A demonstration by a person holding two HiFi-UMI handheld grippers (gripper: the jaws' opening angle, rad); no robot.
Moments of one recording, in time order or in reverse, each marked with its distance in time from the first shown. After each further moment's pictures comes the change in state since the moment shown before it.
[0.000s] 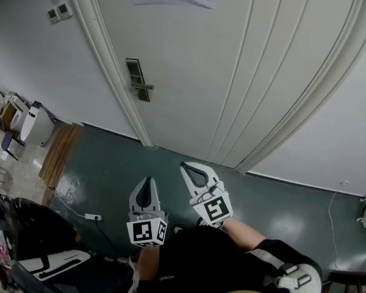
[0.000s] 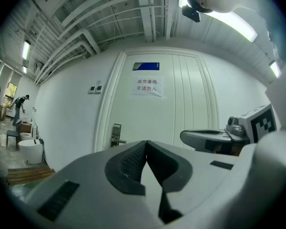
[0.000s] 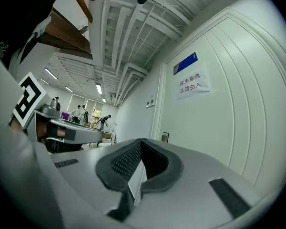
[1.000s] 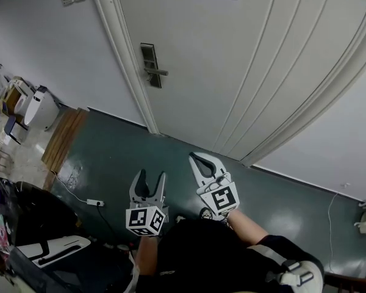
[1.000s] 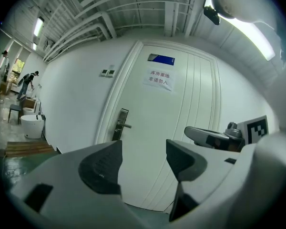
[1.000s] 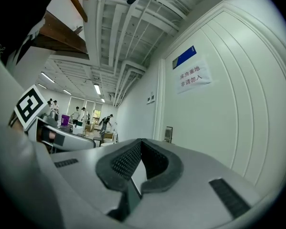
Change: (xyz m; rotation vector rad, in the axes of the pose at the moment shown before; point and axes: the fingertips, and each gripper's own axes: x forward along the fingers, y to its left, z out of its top) left arm -0.035 0.041 -0.039 -0.185 0.118 -0.007; right arm 0.005 0.030 -0.012 0.096 0.020 -0.002
